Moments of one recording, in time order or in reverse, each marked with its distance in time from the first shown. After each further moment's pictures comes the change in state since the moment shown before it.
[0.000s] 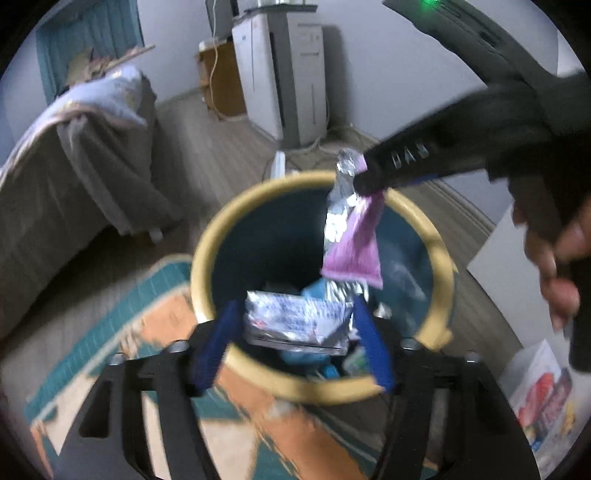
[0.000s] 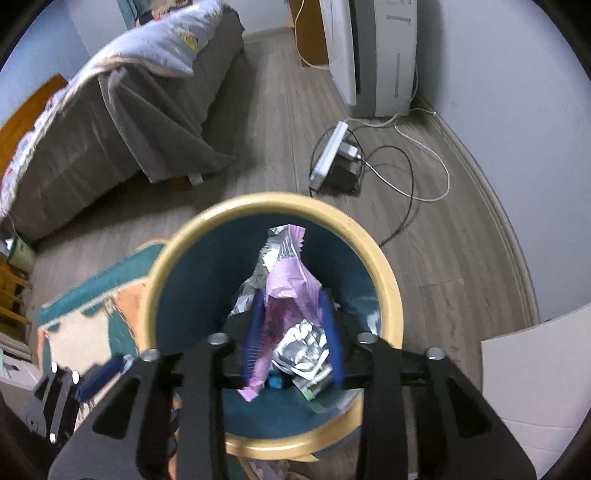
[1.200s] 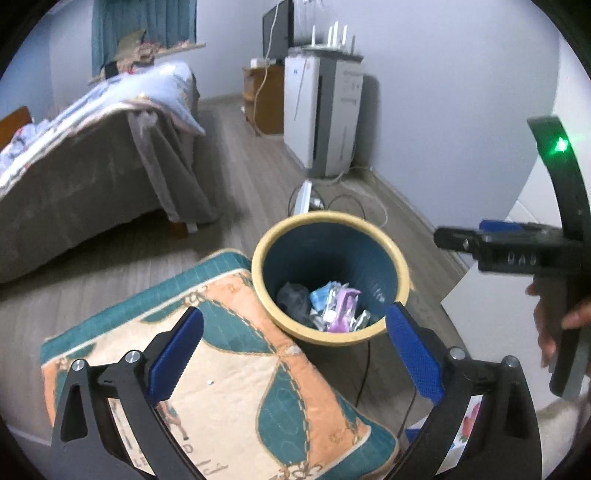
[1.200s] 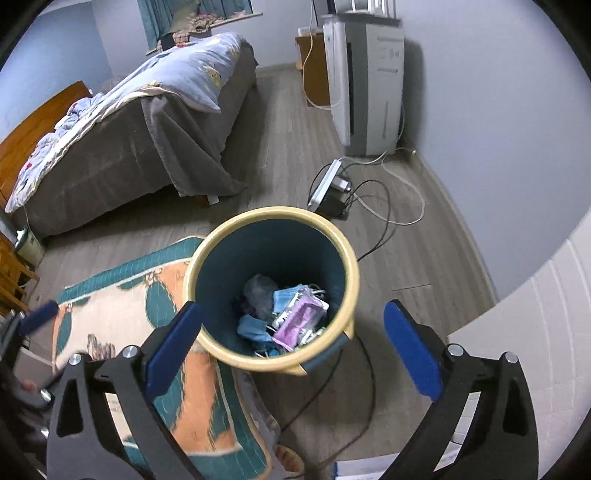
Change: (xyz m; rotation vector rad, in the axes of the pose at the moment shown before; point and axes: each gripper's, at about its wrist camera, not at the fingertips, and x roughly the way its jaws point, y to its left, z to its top) left arm -0.161 0.030 -0.020 -0.201 -0.080 0.016; right arm -0.143 0.005 -0.070 -0.063 -0.135 -0.029
